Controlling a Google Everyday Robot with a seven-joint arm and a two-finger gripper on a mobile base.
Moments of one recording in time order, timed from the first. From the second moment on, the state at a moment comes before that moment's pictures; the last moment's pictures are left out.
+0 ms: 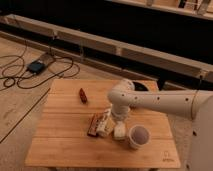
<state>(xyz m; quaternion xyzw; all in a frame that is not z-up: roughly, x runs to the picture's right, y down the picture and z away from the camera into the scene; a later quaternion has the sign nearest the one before) 0.079 0.207 0.798 -0.19 -0.33 -0.82 0.44</state>
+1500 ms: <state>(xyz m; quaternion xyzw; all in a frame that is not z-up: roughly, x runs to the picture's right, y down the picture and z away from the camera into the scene) 0.086 0.228 0.835 -0.22 -0.33 -0.82 0.42</state>
